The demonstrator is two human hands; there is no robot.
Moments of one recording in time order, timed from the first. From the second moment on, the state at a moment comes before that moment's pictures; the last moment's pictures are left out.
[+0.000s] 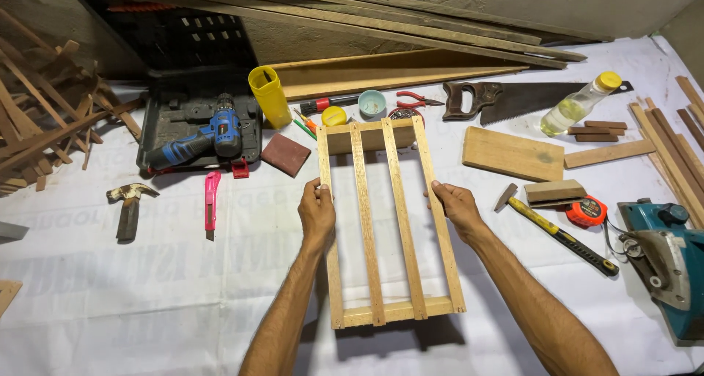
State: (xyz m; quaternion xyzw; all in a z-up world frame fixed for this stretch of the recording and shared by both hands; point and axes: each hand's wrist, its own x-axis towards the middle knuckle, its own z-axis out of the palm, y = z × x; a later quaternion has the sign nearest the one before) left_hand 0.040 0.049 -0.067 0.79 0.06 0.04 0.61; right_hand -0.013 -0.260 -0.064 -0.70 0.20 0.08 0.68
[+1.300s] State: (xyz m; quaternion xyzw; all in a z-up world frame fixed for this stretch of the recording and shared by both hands) left_hand 0.016 -0.009 -0.010 0.90 -0.14 0.21 0.36; right_hand -0.028 -0.301 -0.040 -0.84 0.24 0.03 0.49
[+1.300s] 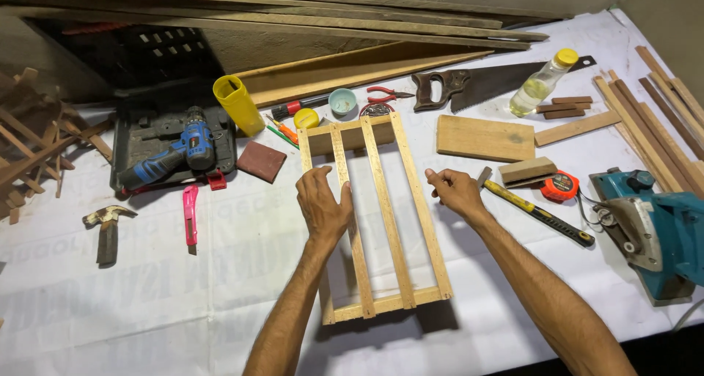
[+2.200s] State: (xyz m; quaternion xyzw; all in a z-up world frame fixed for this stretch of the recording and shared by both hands) left_hand 0.055 -0.144 -0.029 0.95 -0.22 0.09 0.20; right_hand -0.019 -0.392 -0.002 -0.93 -0.09 -0.13 0.33
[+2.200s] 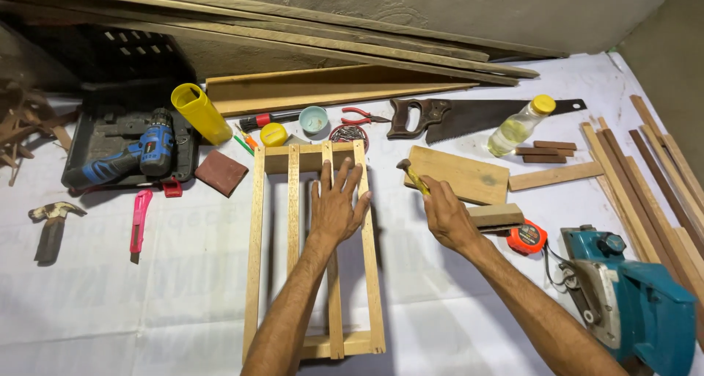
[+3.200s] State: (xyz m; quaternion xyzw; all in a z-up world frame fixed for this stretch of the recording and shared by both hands) left_hand 0.058 -0.144 -0.017 0.95 -0.19 0.03 0.23; right_hand 0.067 -0.334 0.006 -0.90 -0.16 -0.14 0.38
